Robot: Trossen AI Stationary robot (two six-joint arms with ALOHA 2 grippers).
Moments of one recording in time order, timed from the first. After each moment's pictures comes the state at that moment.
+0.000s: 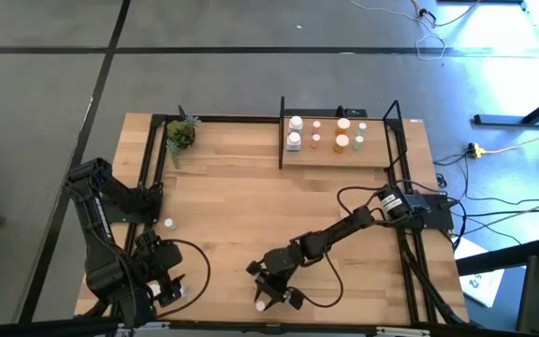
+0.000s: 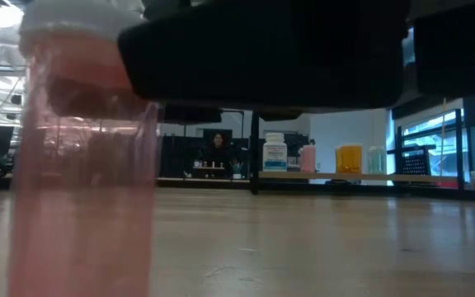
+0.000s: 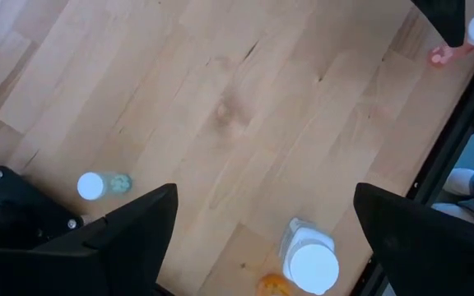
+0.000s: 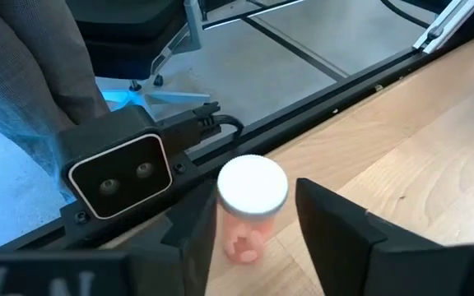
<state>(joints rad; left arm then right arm) -1.06 1.63 1.58 -1.55 -0.46 -1.65 0.42 2.23 1.37 0.35 -0.48 -0.29</state>
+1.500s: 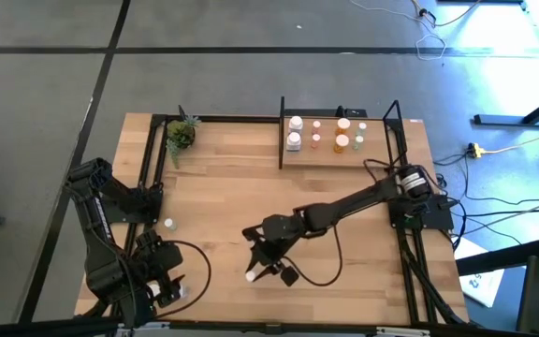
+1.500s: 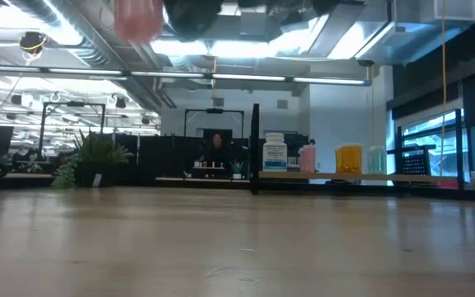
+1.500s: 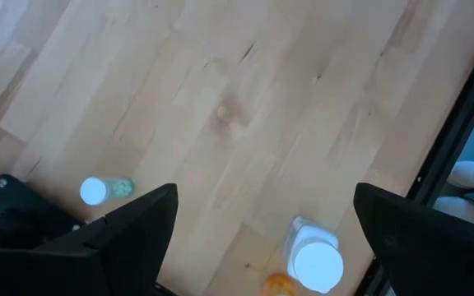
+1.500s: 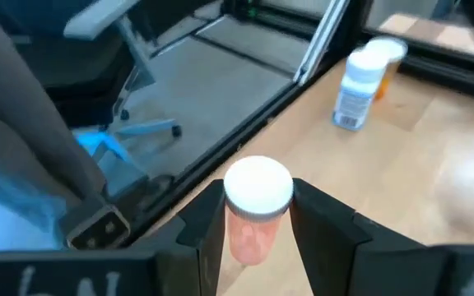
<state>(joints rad) -1.06 1.63 1.58 -1.55 -0.46 -1.61 0.29 2.00 1.43 0.06 -0.46 -0.15</state>
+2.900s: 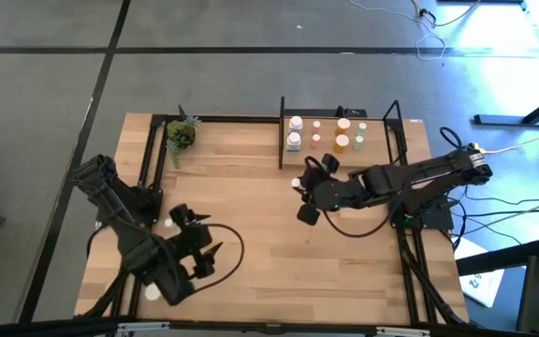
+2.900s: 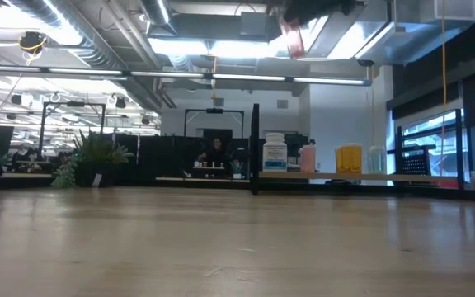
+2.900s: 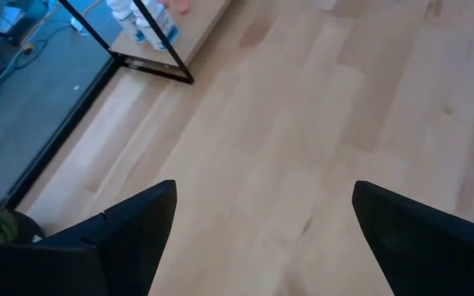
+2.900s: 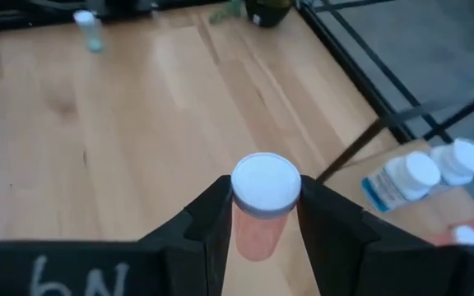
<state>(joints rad) -0.83 1.63 1.58 -1.48 -0.87 -1.22 0.26 1.47 1.40 -0.75 0.58 0.40</state>
